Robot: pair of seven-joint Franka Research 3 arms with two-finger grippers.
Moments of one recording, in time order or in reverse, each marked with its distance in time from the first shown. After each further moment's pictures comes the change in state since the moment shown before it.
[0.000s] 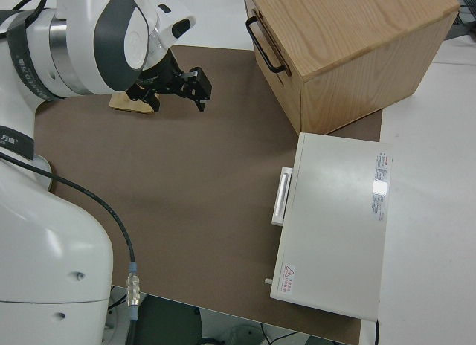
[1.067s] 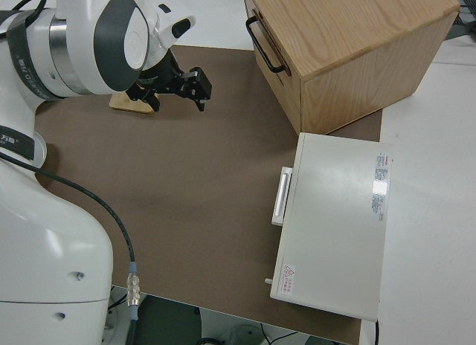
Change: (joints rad) left arm 0.017 -0.002 0.034 0.252 0.000 -0.205 -0.007; right arm 0.000 0.000 0.000 0.000 0.000 0.000 0.000
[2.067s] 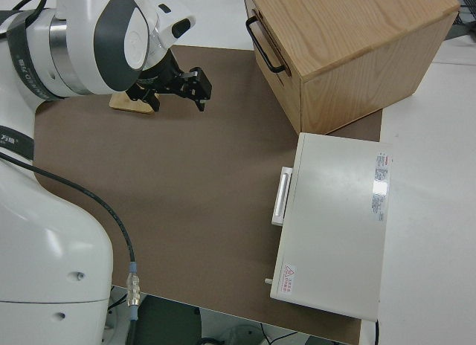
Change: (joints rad) left arm -0.003 -0.026 -0.070 0.195 0.561 -0.424 -0.175; right arm 0.000 0.000 0.000 0.000 0.000 0.000 0.000
